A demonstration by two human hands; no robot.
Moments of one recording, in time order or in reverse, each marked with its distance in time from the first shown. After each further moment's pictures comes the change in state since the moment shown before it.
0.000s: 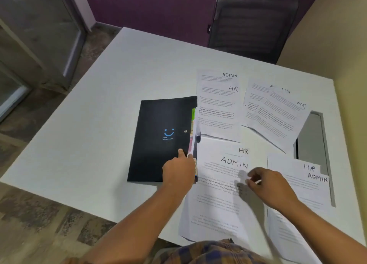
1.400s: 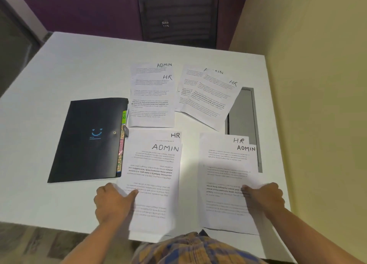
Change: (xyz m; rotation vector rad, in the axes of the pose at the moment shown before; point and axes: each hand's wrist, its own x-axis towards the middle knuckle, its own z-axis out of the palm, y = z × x) left_hand -0.051 0.081 0.119 -0.523 0.145 -0.630; right_hand -0.031 0.262 0.031 0.452 0.083 0.754
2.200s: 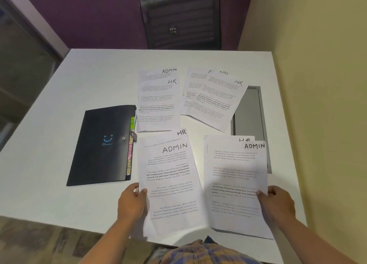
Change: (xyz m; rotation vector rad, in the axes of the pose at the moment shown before) left_hand -0.035 0.038 -0.015 -0.453 -0.178 -0.023; right_hand 0.006 0.029 0.006 0.240 -0.026 -0.224
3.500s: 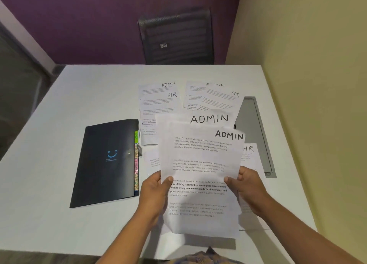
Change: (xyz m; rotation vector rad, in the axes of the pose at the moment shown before) left_hand -0.009 0.072 -0.023 -0.562 -0.367 0.198; right_hand -0.073 -0.132 0.031 0.548 -0.393 -0.234
